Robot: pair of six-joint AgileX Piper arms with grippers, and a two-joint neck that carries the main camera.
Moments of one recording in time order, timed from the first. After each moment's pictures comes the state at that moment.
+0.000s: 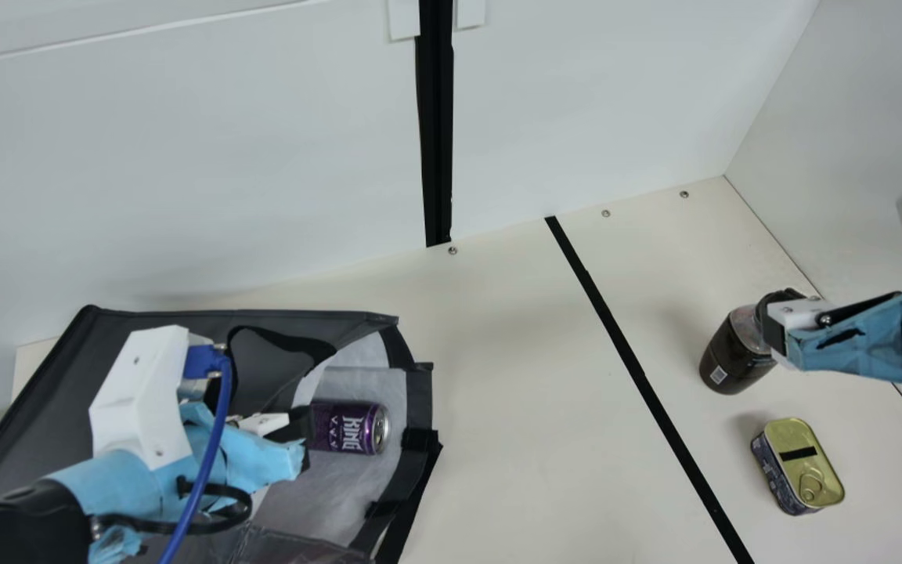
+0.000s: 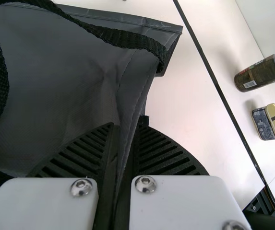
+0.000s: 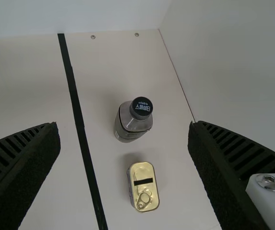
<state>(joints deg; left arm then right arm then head) -32.3 83.2 -72.8 -25.8 43.6 -1.2 -27.3 58.1 -83.6 -2.2 70.0 -15.5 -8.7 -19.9</state>
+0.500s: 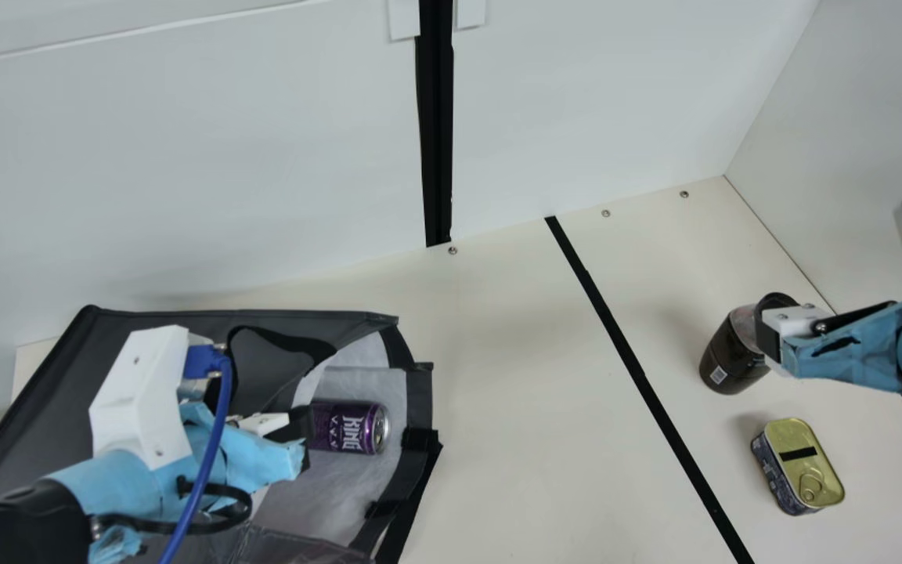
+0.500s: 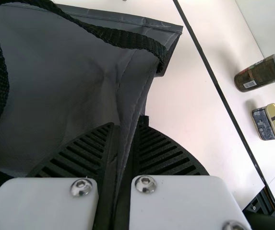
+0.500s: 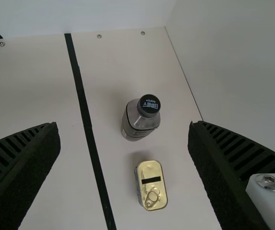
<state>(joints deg) -32.3 83.2 -72.8 -25.8 43.6 -1.2 -26.9 57.4 -82.4 -0.9 69.9 -14.6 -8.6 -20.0</state>
